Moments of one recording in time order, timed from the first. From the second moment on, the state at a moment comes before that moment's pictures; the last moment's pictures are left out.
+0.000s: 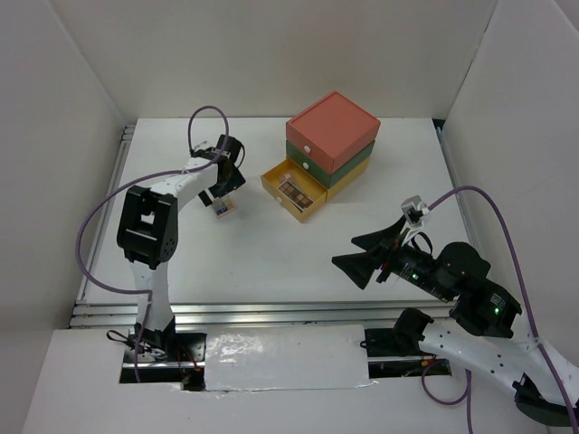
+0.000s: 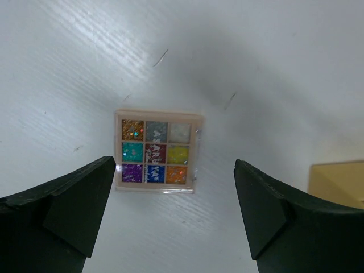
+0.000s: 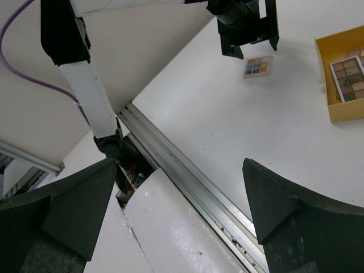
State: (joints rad) left arm -0.31 2.00 1.57 -0.69 -0.43 -0.93; right arm 0.90 0.42 0.87 -0.49 -0.02 0.51
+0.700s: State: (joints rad) left arm -0.30 2.09 1.55 -0.72 -0.38 -0.91; right arm 0.90 0.44 0.86 -0.49 -0.02 0.50
